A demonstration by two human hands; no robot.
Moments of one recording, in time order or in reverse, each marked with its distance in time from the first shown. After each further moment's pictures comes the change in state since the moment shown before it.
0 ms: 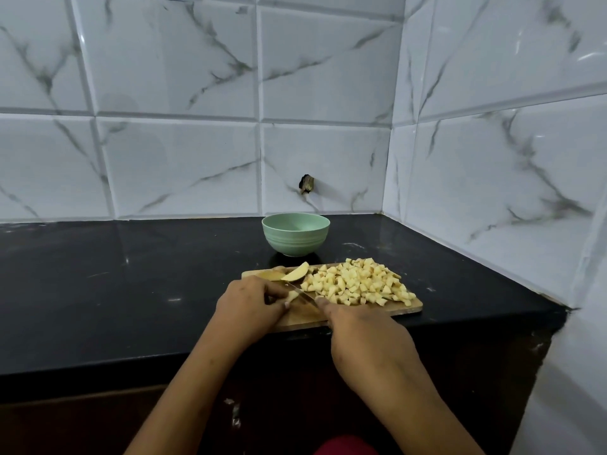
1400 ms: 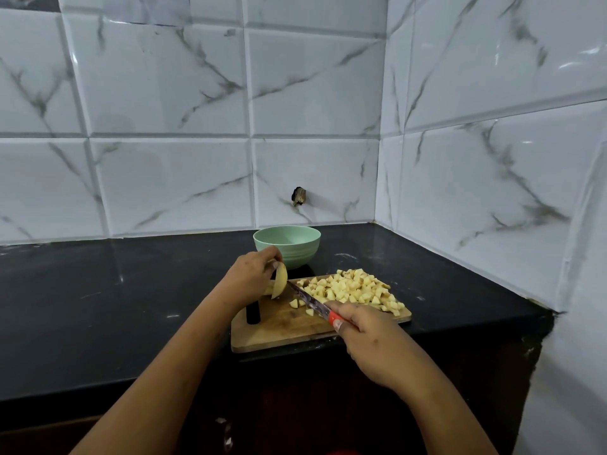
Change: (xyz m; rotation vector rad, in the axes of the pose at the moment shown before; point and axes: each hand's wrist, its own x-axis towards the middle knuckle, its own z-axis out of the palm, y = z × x) left_hand 0.080 -0.005 -0.001 -0.038 0.055 0.164; right_hand 0.009 0.037 0.001 0.638 -0.021 0.003
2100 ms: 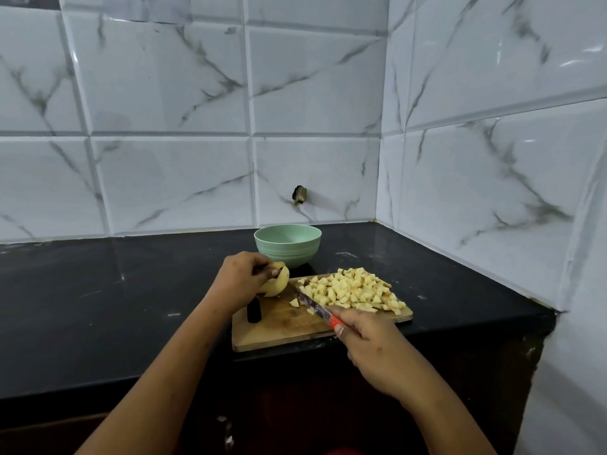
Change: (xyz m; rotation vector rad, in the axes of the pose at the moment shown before) left_hand -0.014 -0.005 -0.005 -0.111 0.135 -0.034; right_hand -0.002 0.009 0.007 0.054 -0.018 0.004
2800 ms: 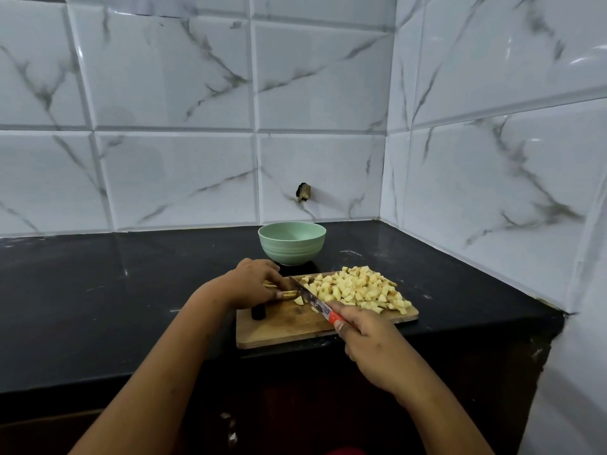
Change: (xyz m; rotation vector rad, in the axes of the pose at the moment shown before) left_hand 0.005 0.004 -0.009 0.348 -0.535 0.035; right_hand 0.012 0.007 0.010 0.056 0.011 0.031
